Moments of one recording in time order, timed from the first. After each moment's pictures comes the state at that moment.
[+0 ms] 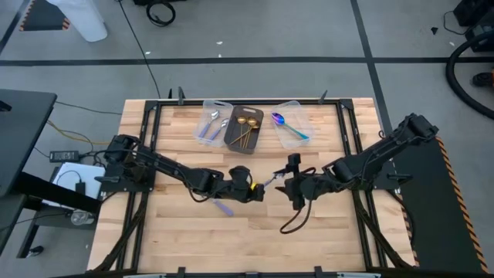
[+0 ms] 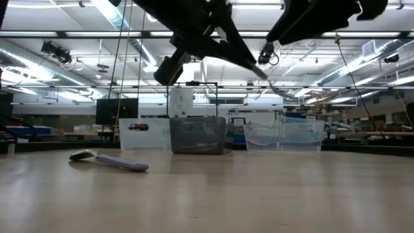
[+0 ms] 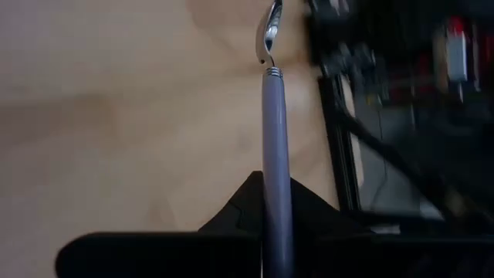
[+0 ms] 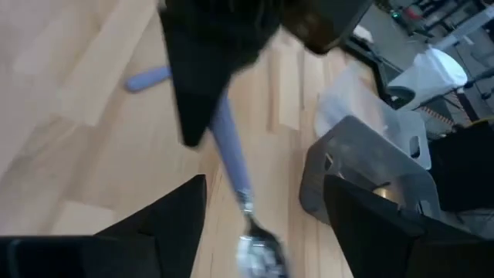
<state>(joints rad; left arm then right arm) -0.28 1.81 1.18 0.04 -0.36 -1.50 0.45 1.31 0.90 -0.31 0.59 -0.14</state>
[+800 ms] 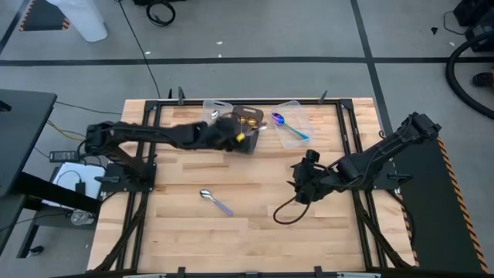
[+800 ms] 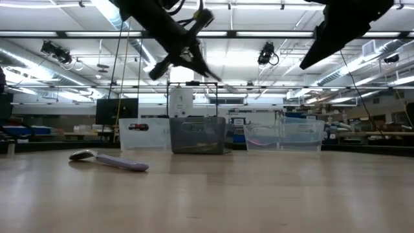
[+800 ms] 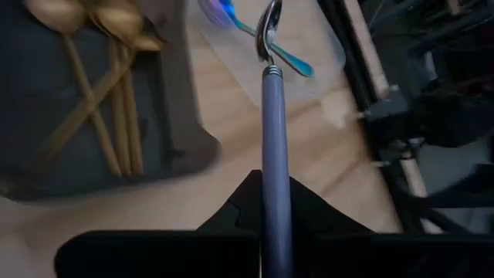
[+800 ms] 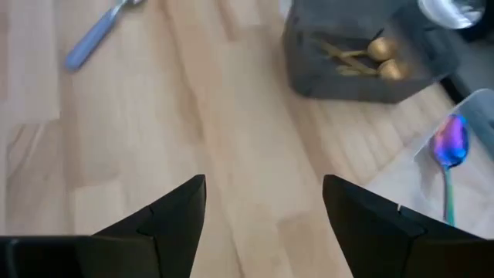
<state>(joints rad) 0.14 1.55 1.12 -0.23 -0.18 -1.08 0.46 1.27 0.90 -0.66 0.63 0.53</state>
